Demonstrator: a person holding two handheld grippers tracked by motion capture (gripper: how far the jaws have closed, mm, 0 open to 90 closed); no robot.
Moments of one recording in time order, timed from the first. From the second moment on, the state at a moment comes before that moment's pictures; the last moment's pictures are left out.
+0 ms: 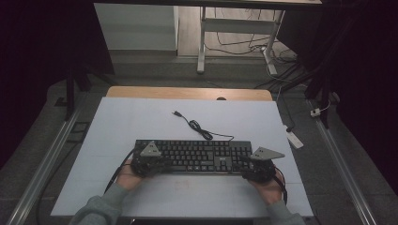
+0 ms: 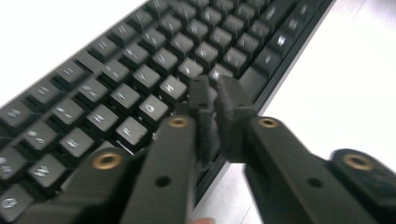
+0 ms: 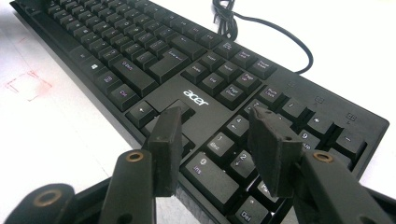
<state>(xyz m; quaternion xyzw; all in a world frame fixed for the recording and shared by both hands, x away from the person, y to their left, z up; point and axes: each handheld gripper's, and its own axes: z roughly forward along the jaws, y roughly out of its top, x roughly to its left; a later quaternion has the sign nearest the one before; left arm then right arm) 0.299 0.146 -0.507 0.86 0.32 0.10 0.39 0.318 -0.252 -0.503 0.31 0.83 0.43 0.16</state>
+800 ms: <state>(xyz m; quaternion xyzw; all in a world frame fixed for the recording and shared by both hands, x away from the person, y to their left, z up) 0.300 0.176 -0.494 0.82 0.39 0.13 0.40 0.317 -0.253 -0.503 0.32 0.83 0.43 0.17</state>
